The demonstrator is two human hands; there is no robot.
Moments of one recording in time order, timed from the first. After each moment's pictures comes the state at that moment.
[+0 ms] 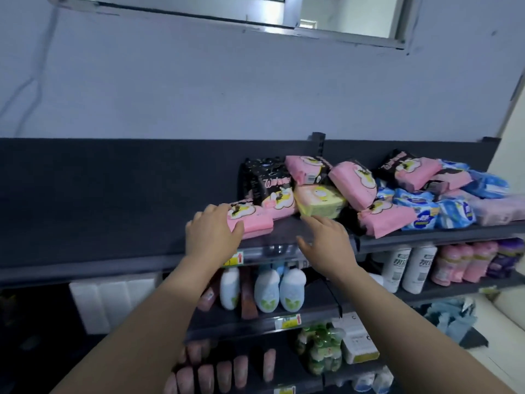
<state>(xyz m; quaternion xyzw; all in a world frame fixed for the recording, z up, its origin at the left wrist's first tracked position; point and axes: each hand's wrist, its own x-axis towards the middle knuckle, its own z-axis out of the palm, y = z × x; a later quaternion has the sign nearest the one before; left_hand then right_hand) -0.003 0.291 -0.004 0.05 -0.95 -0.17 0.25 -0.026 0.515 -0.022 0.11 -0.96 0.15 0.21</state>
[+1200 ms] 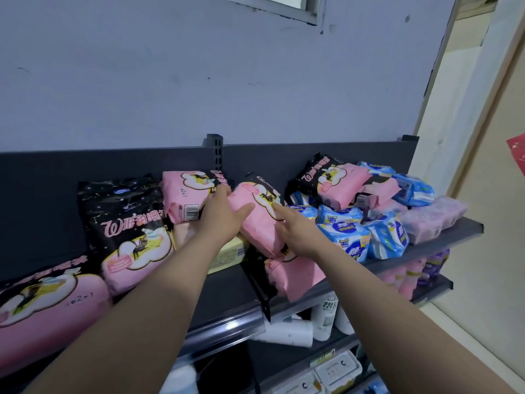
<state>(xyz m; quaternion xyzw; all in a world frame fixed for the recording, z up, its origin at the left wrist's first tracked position) -0.314 0.559 0.010 -0.06 -0.89 -0.43 0.16 -0.276 0.736 -0.003 0.05 -0.95 0.30 0.09</state>
